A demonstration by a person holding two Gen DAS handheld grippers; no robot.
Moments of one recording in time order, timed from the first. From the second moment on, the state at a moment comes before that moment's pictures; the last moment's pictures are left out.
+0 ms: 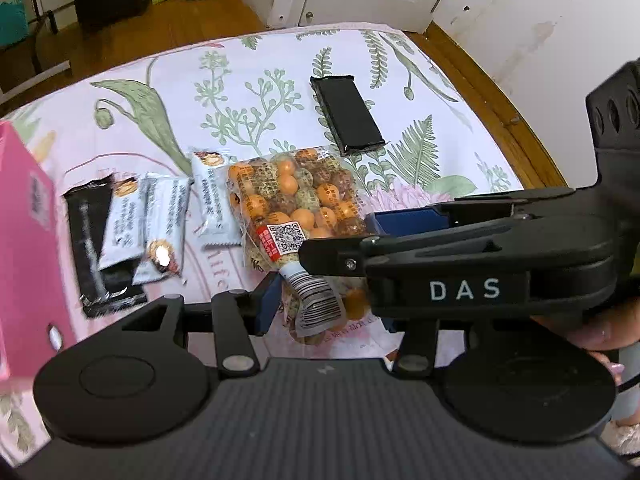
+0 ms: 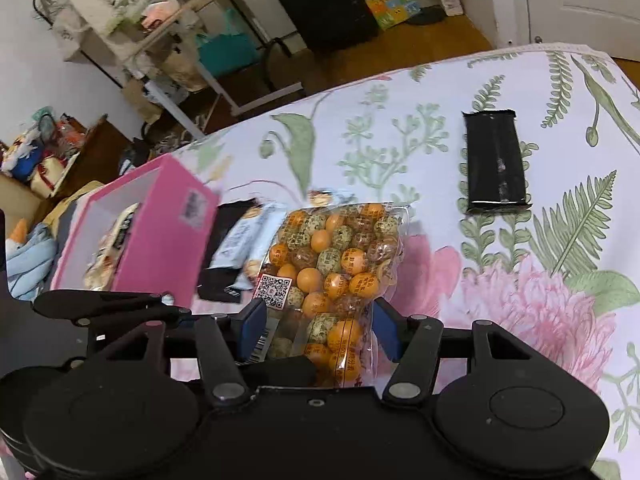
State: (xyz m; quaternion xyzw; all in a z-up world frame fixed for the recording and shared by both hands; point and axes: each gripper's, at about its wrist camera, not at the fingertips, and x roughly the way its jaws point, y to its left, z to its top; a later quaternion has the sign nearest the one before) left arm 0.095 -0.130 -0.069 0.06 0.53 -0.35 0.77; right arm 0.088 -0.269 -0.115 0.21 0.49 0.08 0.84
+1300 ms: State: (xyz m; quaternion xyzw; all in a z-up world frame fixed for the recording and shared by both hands) left arm 0.108 0.088 0.004 0.07 0.41 -0.19 0.89; right arm 0.178 -0.048 -0.038 0.13 0.48 0.25 0.83
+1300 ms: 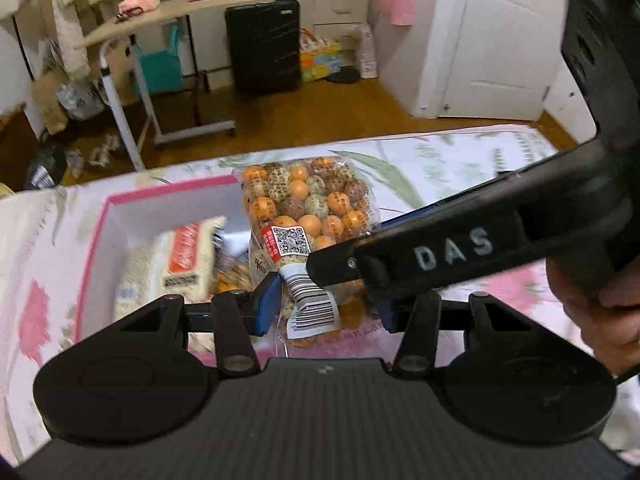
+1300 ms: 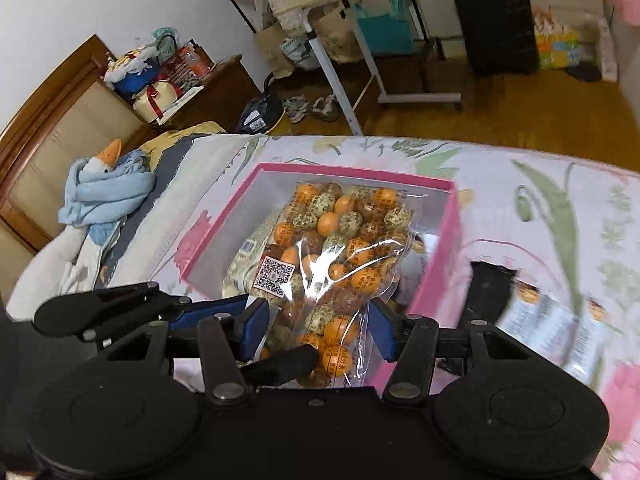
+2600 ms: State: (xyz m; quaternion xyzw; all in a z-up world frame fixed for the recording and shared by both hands) left arm 0.098 0.074 -0.031 0.00 0.39 -0.22 0.90; right arm 0.084 -0.178 -0.041 0.07 0.35 0.14 0.93
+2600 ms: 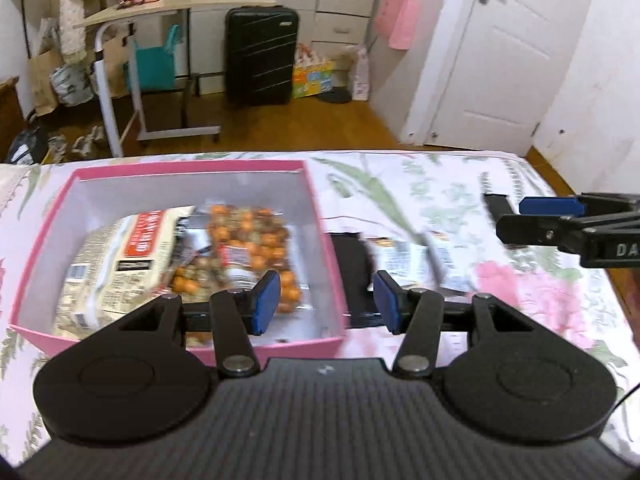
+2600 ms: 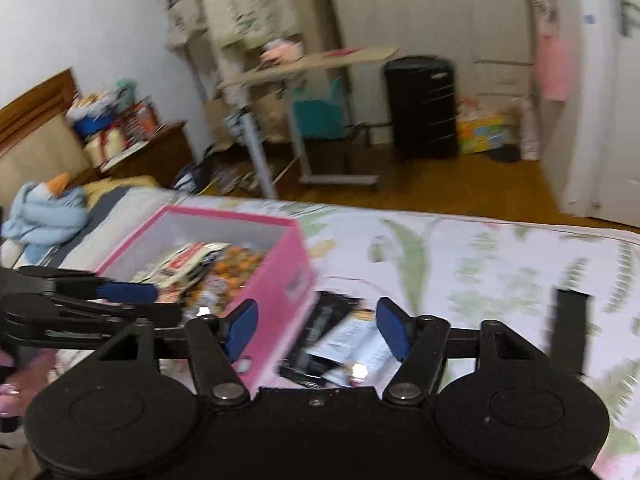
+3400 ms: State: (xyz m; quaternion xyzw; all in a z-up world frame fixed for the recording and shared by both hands) left arm 0.174 -0.086 -0.106 0.11 0.46 -0.19 0.86; right arm 0.118 -0.228 -0.163 0.09 0.36 0.11 0.92
